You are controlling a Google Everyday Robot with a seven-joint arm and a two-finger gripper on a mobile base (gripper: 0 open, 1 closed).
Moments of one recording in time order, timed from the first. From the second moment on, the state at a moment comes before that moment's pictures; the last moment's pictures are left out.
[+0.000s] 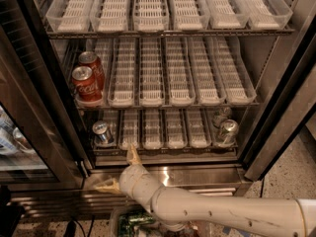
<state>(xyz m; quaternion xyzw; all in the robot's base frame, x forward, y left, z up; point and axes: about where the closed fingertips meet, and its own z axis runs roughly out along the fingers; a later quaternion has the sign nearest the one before) 0.518 0.139 0.608 -0.41 0.67 0.15 0.60</state>
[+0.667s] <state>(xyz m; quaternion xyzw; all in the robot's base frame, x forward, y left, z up) 0.529 0.150 0.613 -0.39 0.66 0.15 0.63</state>
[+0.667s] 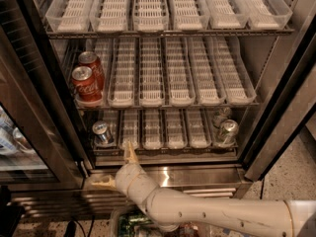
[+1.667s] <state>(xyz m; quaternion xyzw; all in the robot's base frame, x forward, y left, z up) 0.574 0.156 0.606 -0.31 0.63 0.03 0.71</state>
